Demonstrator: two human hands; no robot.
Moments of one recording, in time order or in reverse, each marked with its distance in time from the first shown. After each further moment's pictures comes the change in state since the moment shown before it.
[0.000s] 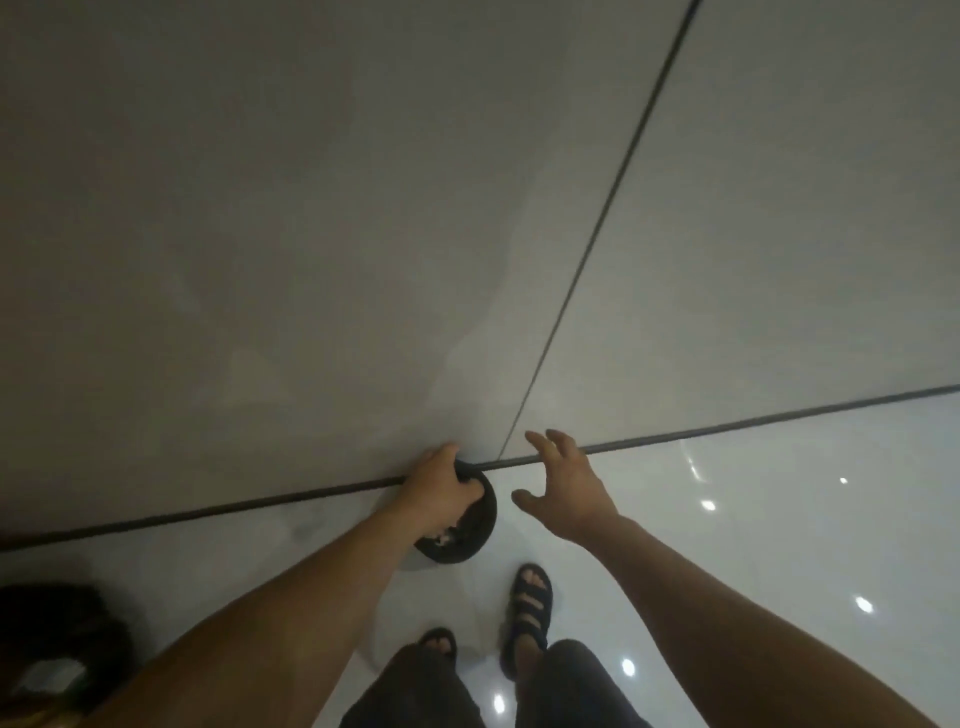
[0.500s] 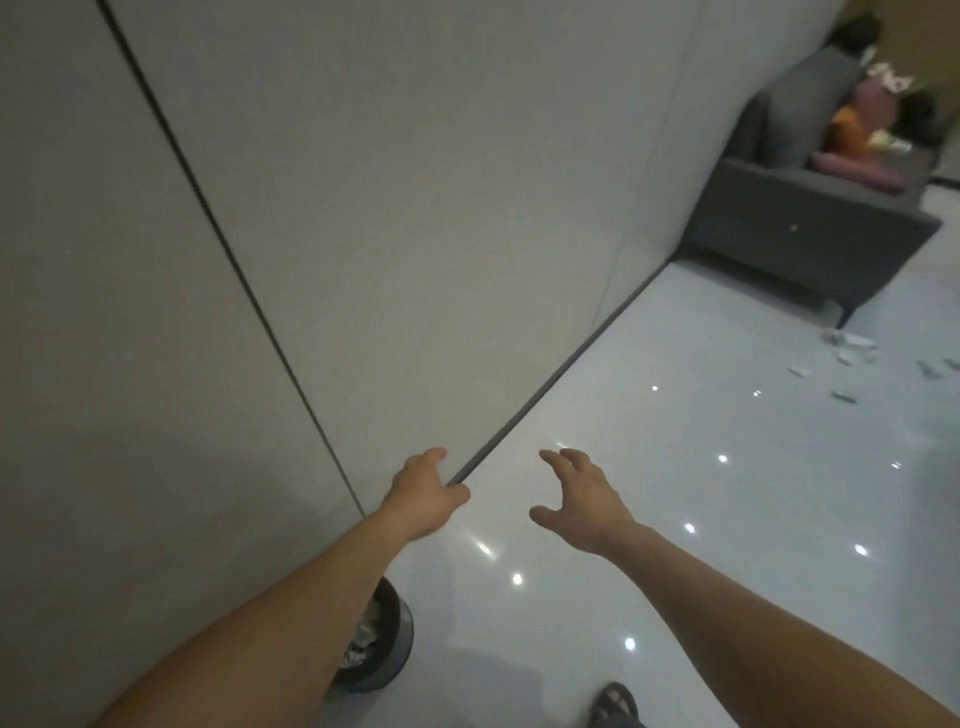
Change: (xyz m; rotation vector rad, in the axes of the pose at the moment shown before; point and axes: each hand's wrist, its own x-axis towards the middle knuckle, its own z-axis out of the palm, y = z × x) left_hand -0.101 0.172 0.071 0.333 -0.243 0.501; right_hand -0.240 0.094 -0.079 0.179 0.411 0.487
